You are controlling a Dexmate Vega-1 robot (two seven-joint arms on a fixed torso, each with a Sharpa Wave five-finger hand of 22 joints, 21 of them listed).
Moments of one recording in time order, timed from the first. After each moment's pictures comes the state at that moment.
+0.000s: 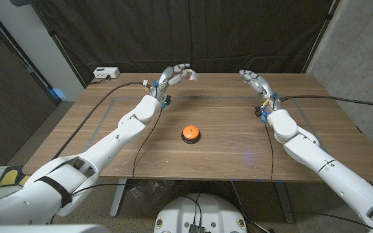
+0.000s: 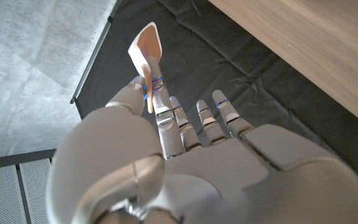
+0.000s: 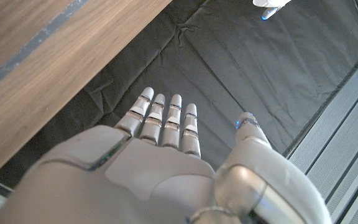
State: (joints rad) left arm 0.54 0.41 0.61 -1.13 -0.16 -0.44 0.11; left_hand 0.91 0.09 0.53 -0.13 0.18 1.07 -0.04 0.46 0.22 0.42 -0.17 0.31 0.20 0.21 -0.04 0.22 0.22 0.05 0.06 0.59 0.20; right arm -0.93 -0.66 -0.40 -1.67 0.14 0.18 -0.33; right_hand 0.38 0.11 0.34 -0.14 0.19 0.32 0.03 0.21 0.18 0.37 0.08 0.25 0.18 0.31 0.08 0.20 0.17 0.24 0.10 0.33 0.19
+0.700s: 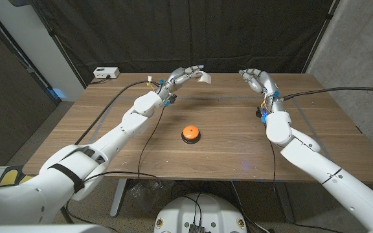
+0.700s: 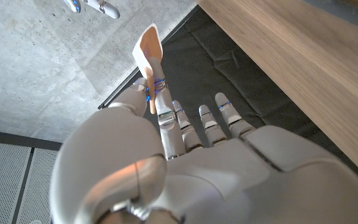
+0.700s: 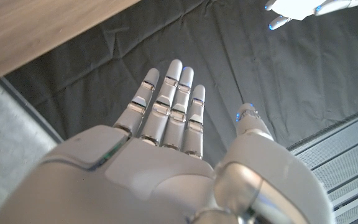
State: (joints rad) left arm 0.45 0.32 0.61 -0.95 -0.40 -0.52 -0.30; left_hand 0.92 0.10 0.54 -0.12 0.18 1.05 -0.02 0.48 0.25 0.39 -0.17 0.27 0.21 0.15 -0.04 0.22 0.23 0.02 0.06 0.59 0.20; right arm -1.05 -0.67 -0.40 -1.98 -0.19 -0.23 -0.58; right_hand 0.49 0.10 0.35 -0.17 0.18 0.61 0.01 0.27 0.19 0.77 0.03 0.35 0.21 0.76 -0.08 0.36 0.26 0.42 0.05 0.44 0.23
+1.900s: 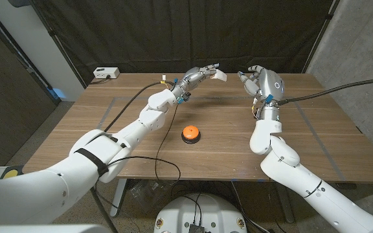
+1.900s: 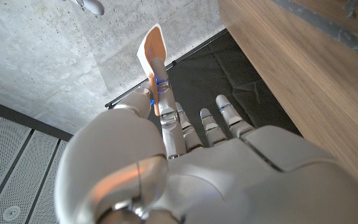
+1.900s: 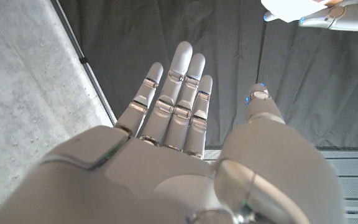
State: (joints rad) left arm 0.35 0.13 0.61 -0.71 -0.50 -0.53 -0.46; left_hand 0.93 0.13 0.56 -0.12 0.18 1.03 0.01 0.51 0.28 0.40 -0.17 0.24 0.21 0.11 -0.04 0.21 0.22 0.02 0.05 0.59 0.20; right arm -1.05 -0.59 -0.55 -2.08 -0.63 -0.62 -0.76; right_hand 0.69 0.00 0.27 -0.16 0.19 0.76 -0.03 0.28 0.19 0.96 -0.04 0.40 0.29 0.85 -0.11 0.71 0.56 0.45 0.03 0.53 0.30
